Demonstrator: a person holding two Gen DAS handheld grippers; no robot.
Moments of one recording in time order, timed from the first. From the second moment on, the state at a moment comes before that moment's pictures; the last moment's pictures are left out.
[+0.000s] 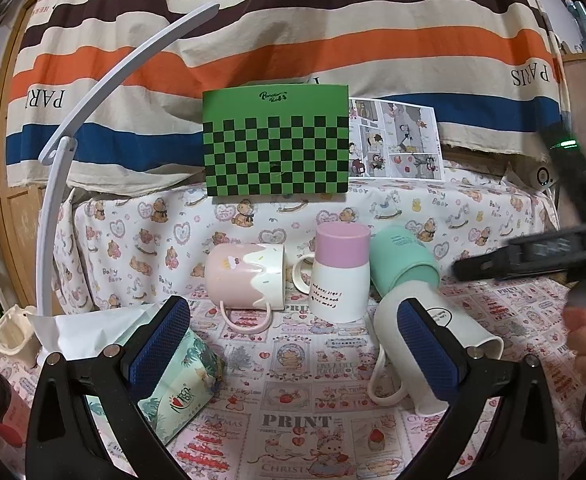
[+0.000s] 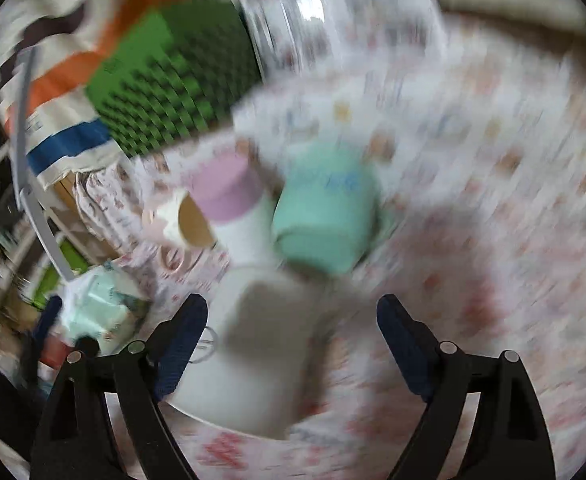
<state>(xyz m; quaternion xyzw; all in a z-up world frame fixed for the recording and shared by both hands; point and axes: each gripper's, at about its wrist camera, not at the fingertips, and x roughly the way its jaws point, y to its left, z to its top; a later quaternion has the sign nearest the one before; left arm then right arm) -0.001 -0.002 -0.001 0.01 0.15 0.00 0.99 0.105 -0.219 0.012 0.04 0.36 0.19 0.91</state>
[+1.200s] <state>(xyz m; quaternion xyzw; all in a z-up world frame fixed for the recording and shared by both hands) 0.023 -0.046 0.062 0.00 0.24 0.00 0.97 0.042 -0.319 0.002 0.00 0.13 0.02 0.99</state>
